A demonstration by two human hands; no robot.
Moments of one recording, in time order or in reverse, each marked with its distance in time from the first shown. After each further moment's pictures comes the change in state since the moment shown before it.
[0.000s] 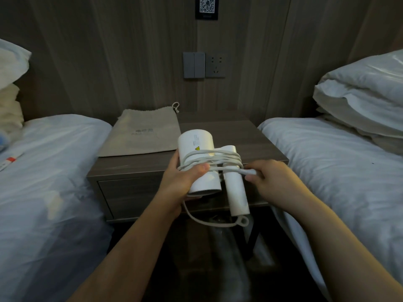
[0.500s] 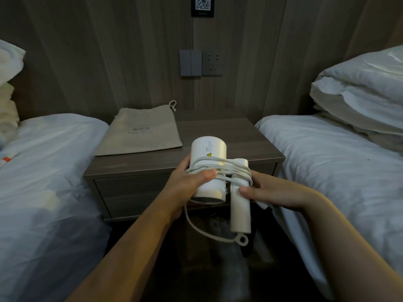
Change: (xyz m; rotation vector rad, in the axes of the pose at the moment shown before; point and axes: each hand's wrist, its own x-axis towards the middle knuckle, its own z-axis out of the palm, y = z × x) left_hand -0.005 -0.002 0.009 0.209 -0.145 -0.053; right_hand 0.004 0.029 0.005 0.484 -0.542 -0.072
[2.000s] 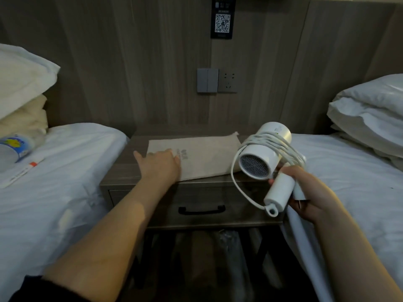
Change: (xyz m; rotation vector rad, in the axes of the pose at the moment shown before) left_hand 0.068 0.032 -0.068 1.540 0.552 -0.039; right_hand 0.007 -0.003 -0.030 1.149 0.587 0.050
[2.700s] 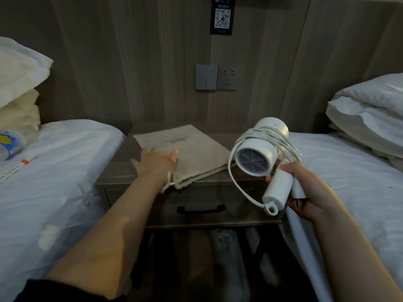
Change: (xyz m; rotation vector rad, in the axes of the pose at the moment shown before) left_hand 0.021 -0.013 0.022 -0.226 -0.131 -0.055; right_hand -0.002 0.000 0.009 -0.024 -0.024 -0.006
